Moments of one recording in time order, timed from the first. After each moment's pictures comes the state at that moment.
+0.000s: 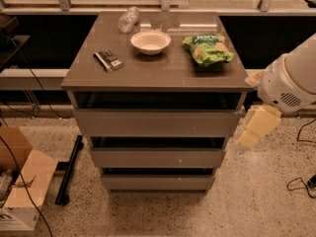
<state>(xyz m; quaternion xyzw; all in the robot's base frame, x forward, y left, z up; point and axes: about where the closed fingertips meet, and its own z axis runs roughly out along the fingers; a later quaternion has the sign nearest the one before) 0.467 -0.199 0.888 -0.55 0.80 0.05 0.22</state>
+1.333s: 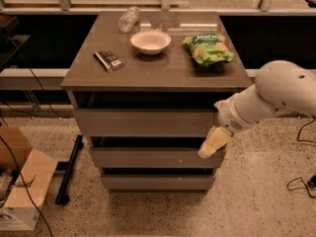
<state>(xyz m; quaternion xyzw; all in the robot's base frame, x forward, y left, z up) 0.544 -0.169 0.736 -0.53 0.81 0.09 0.24</state>
